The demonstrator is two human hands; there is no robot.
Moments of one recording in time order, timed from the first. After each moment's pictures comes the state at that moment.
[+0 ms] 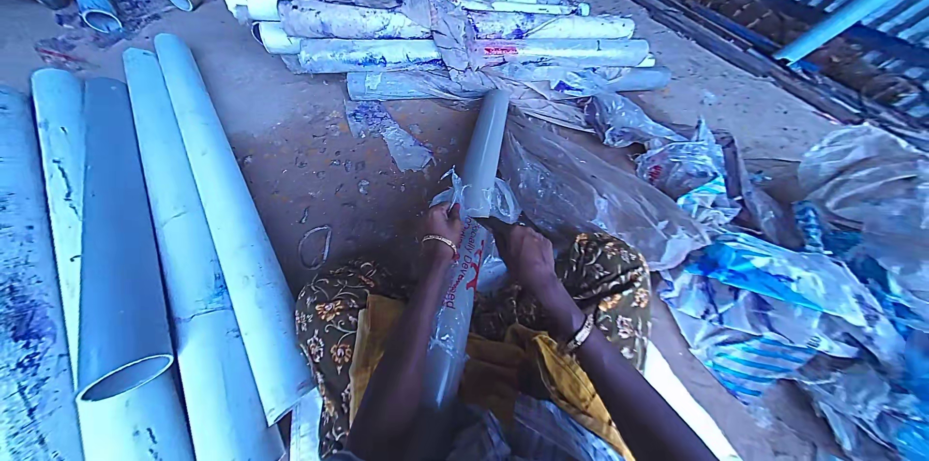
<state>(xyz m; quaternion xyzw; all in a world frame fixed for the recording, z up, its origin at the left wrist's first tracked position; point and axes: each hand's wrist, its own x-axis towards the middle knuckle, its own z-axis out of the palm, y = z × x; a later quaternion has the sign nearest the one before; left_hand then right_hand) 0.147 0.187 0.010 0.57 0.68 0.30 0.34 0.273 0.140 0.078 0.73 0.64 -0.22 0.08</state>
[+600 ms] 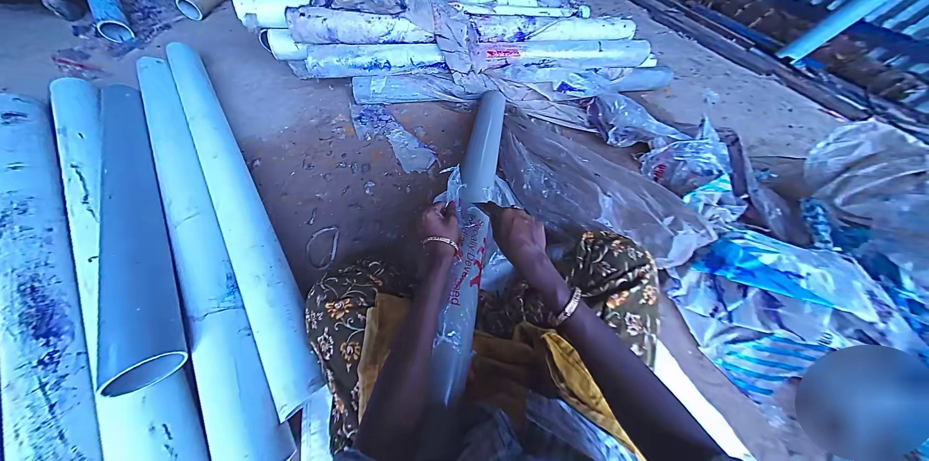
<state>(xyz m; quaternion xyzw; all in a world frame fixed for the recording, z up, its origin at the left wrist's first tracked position) 0.139 0.181 0.012 0.51 0.71 0.36 0.32 0.253 0.158 0.082 0.74 0.63 -0.21 0.09</state>
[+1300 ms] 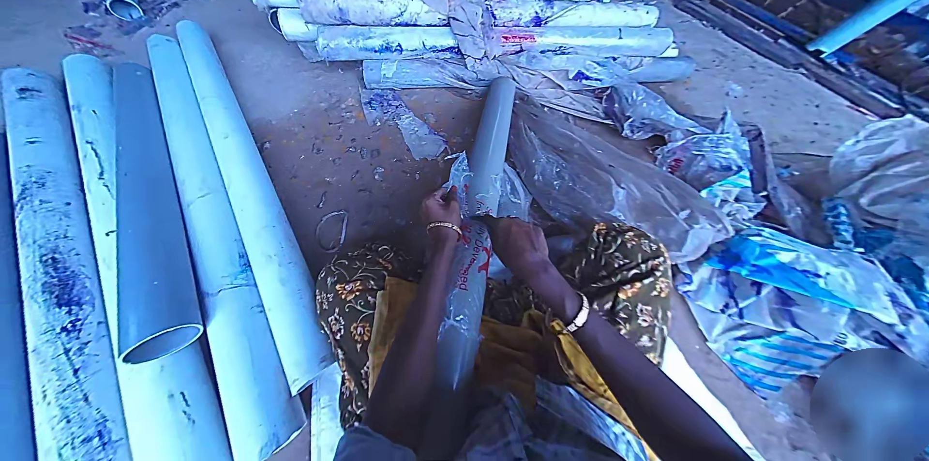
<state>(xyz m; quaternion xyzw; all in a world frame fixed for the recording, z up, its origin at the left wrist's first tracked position) 0.129 0.184 0.000 0.45 0.70 0.44 0.34 0.232 0.134 0.078 0.69 0.67 -0.22 0.15</state>
